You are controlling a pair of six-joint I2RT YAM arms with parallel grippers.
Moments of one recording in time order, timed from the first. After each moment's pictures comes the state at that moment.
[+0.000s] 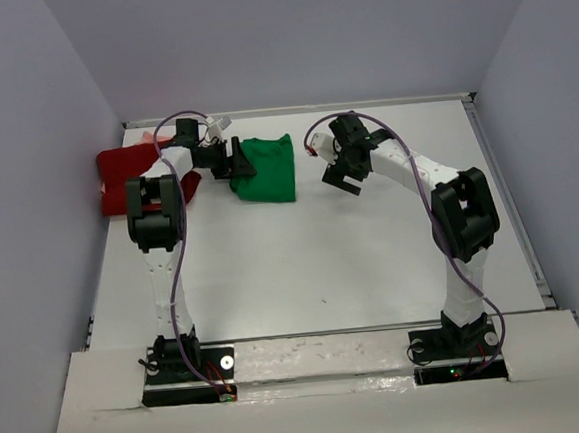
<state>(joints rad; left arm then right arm) -0.04 2.33 1.80 -0.45 0.85 -0.06 0.46 1.98 1.62 -0.67 0.22 -0.70</state>
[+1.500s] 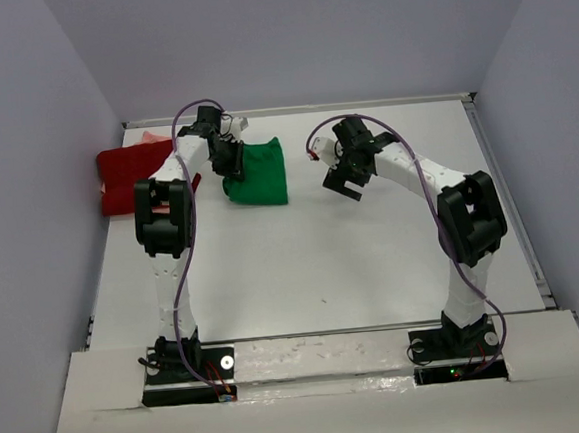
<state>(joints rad) -0.17 2.25 1.88 -0.73 0.34 0.09 0.46 1.93 1.55 -0.67 0.14 -0.69</state>
